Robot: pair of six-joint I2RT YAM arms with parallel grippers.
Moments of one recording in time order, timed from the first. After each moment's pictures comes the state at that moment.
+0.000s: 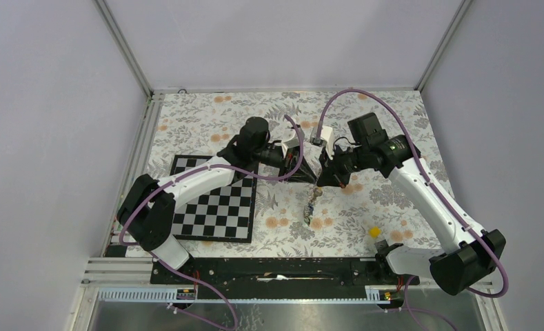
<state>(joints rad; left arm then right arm) -0.72 1.60 1.10 0.29 1.12 -0.05 0.46 1.25 1.26 -1.01 -0.70 -0.46</state>
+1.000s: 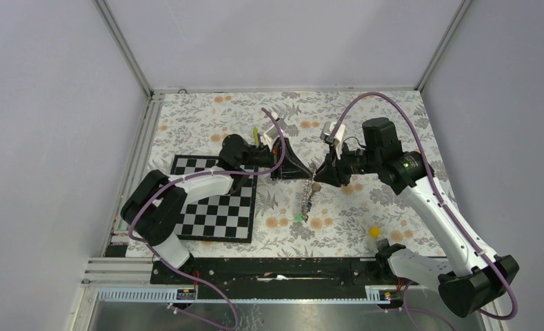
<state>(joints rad) -0.68 1.63 0.88 1.13 1.11 -0.78 0.44 1.09 1.15 -0.75 -0.75 -0.35</state>
